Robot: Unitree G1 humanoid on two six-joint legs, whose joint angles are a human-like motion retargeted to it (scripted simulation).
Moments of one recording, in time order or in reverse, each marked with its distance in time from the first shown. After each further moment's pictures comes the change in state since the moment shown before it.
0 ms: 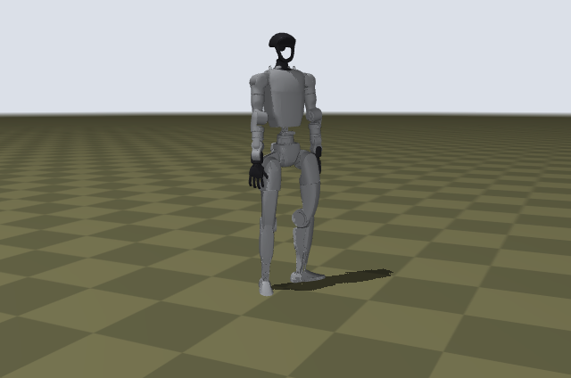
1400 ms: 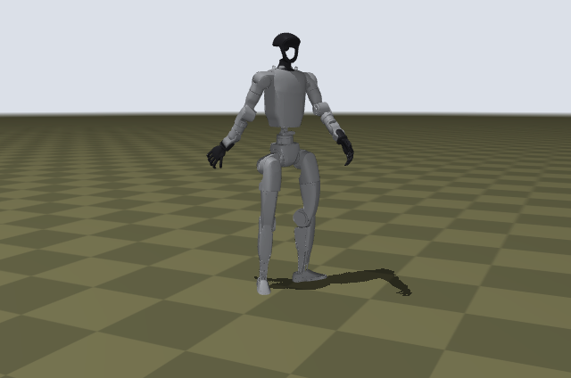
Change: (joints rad) left arm -0.602 -0.102 -0.162 -0.411 0.027 -0.038 0.092; right arm 0.392 -0.173 -0.205 0.197 0.186 0.196 -0.278; waist 0.037 -0.039 0.047; left_leg -0.054 -0.003 -0.076 0.033 0.010 -0.001; right_leg 0.043 -0.008 -0.064 -0.032 -0.010 0.005
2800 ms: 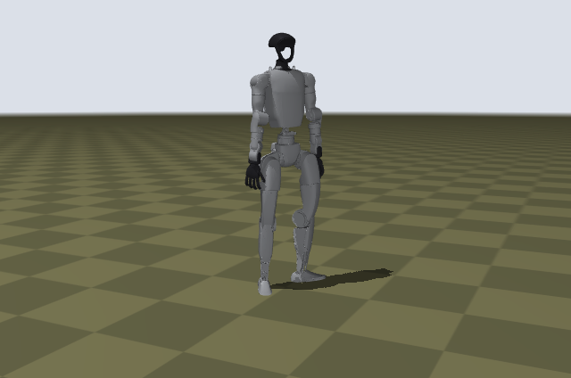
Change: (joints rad) left arm 0.522 0.034 0.280 0.388 -0.112 0.025 -0.041; right arm -0.414 0.137 0.267 -0.028 0.058 -0.236 0.163; waist 0.012 0.070 -0.060; left_leg 0.030 0.021 0.073 -0.033 -0.005 -0.002; right_leg -0.057 0.018 0.066 0.012 0.014 -0.016
